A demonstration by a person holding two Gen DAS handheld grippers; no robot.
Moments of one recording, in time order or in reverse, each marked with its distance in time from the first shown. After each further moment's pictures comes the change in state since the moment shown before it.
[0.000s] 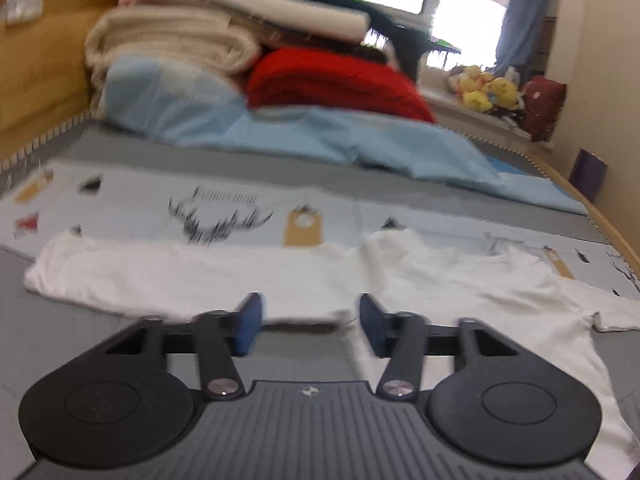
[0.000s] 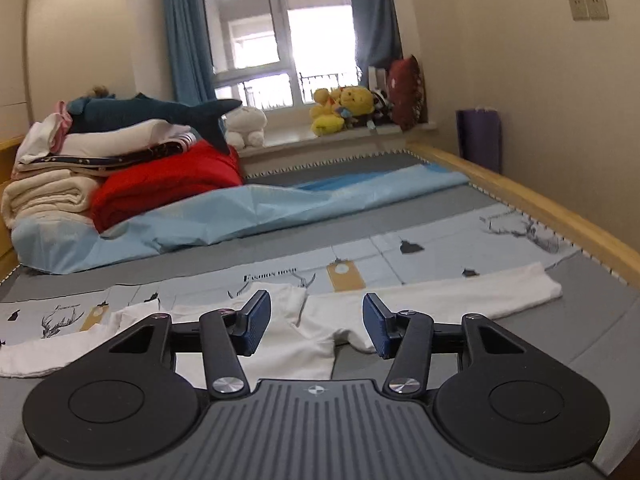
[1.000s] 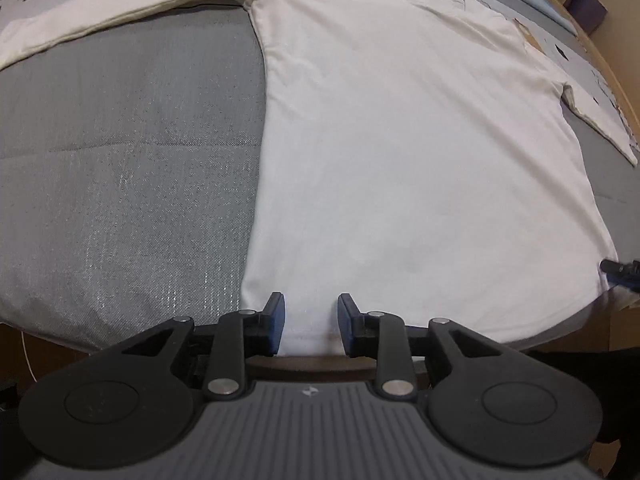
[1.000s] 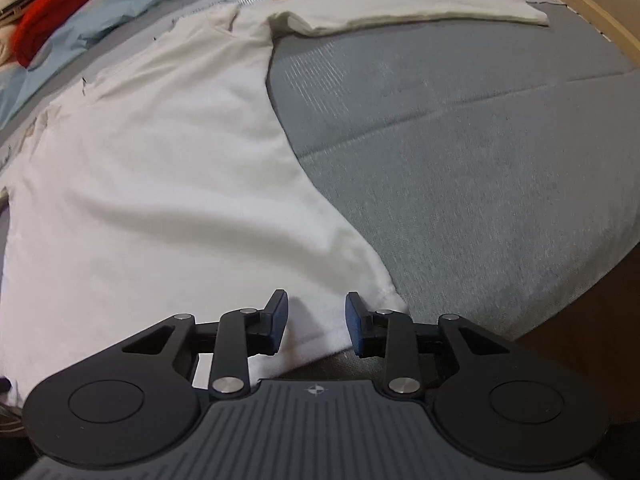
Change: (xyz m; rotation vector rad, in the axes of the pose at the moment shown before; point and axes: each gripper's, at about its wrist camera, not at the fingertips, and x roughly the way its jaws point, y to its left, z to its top) left arm -0.025 -0.086 -0.161 0.056 0.634 -0.047; right arm 0.045 -0.030 -0.159 0.115 0.673 -0.122
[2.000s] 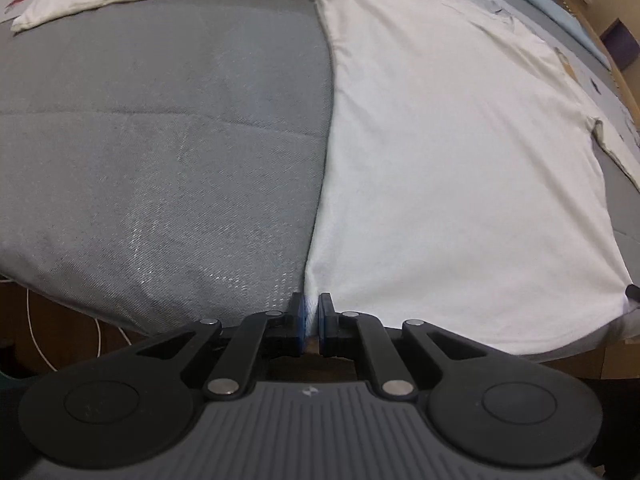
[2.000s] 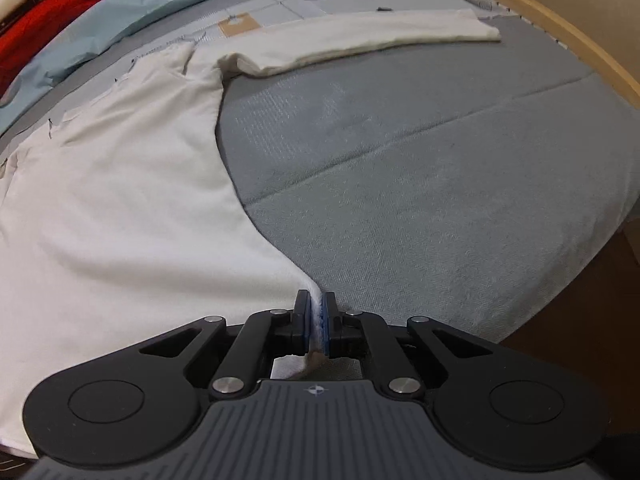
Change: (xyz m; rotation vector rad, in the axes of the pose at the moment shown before) left arm -0.011 0.029 -0.010 -0.118 0.007 0.017; right arm -0.020 -0.008 0.004 0.063 -0.129 -0.088
